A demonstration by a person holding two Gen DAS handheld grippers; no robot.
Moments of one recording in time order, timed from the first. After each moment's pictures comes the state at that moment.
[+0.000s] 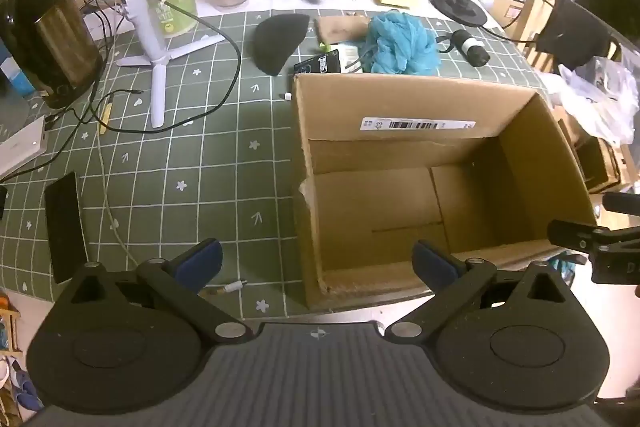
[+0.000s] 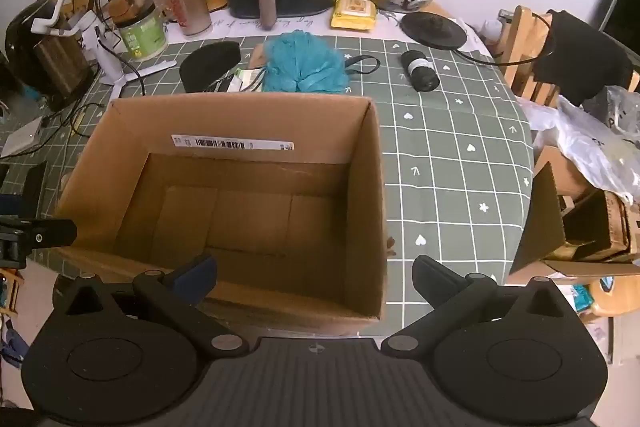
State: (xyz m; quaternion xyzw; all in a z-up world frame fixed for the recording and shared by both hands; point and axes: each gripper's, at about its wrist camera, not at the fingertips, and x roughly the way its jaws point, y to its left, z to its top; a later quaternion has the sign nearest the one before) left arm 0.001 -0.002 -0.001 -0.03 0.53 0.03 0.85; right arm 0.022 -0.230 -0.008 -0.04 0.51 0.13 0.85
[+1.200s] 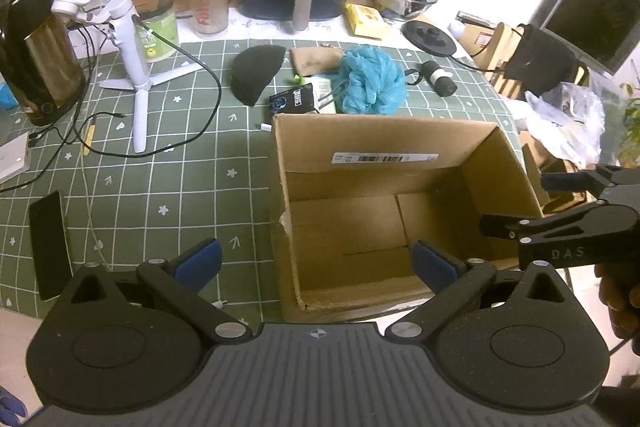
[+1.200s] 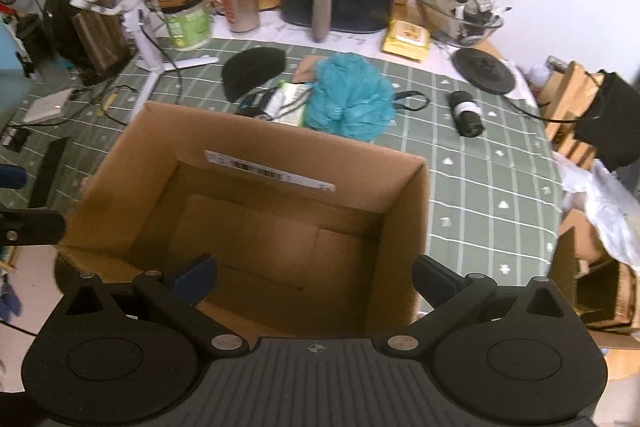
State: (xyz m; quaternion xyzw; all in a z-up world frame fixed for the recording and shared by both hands) left arm -0.006 0.004 0.024 -0.07 0.50 -0.03 0.86; right arm 0.047 -0.198 -0.004 -0.11 0.50 0.18 0.84
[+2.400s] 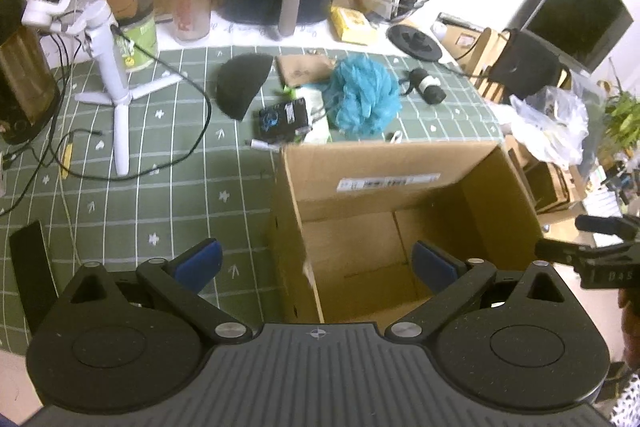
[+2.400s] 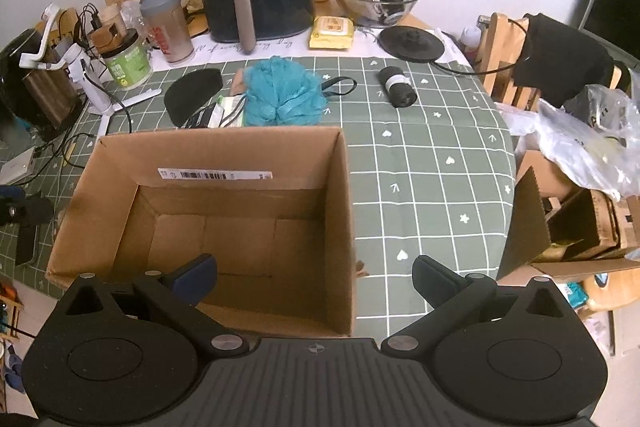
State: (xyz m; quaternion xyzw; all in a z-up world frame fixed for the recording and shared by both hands) left arm 0.027 0.035 0.024 -0.08 0.50 -0.07 0.86; right arm 0.030 -0.246 0.011 -0.03 0.51 0.11 0.86
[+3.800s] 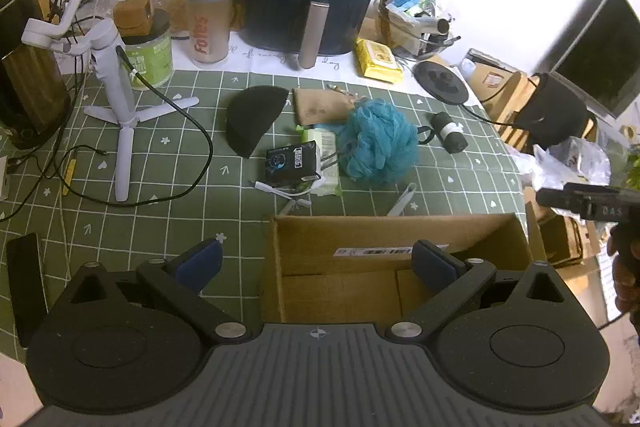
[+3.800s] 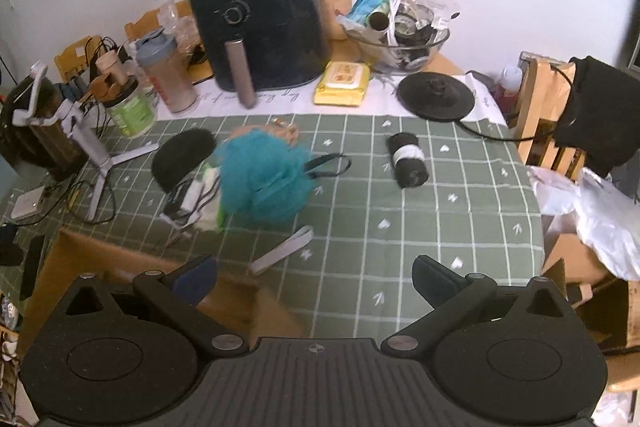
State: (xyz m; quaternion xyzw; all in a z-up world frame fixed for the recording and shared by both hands) left arm 0.069 0.021 0.025 -0.12 0.48 -0.02 0.87; right arm 0.173 -0.305 -0.008 -0.01 0.47 0.19 0.86
